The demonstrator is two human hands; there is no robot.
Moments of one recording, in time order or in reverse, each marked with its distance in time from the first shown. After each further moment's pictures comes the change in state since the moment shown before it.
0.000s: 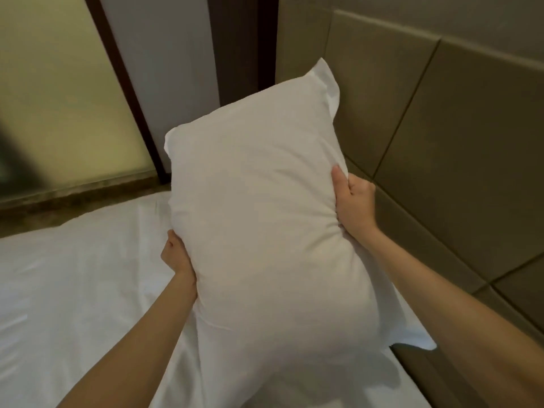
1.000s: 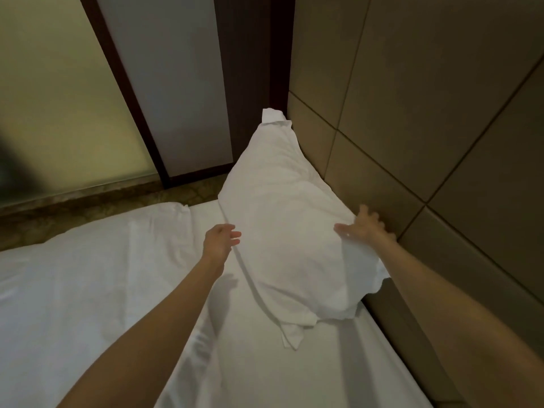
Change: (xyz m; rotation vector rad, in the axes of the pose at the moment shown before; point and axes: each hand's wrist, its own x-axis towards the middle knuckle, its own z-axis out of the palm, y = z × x) left_hand 0.092 -0.033 0.116 0.399 -0.504 -0.105; right_hand 0.087 0.164 0.086 -0.769 -0.601 0.679
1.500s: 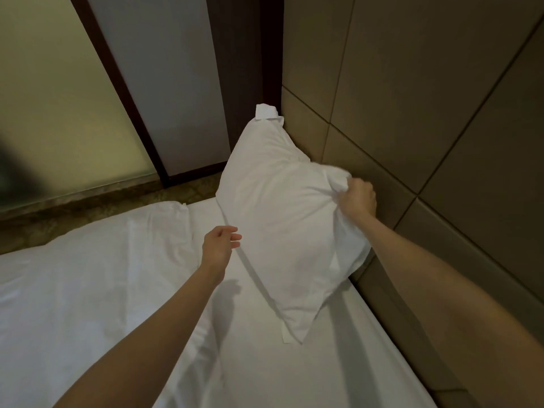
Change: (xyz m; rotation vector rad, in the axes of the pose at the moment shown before) left_hand -0.018 -0.009 0.012 0.058 0.070 0.075; right_hand 0.001 -0.029 -0.018 0.229 0.467 -0.217
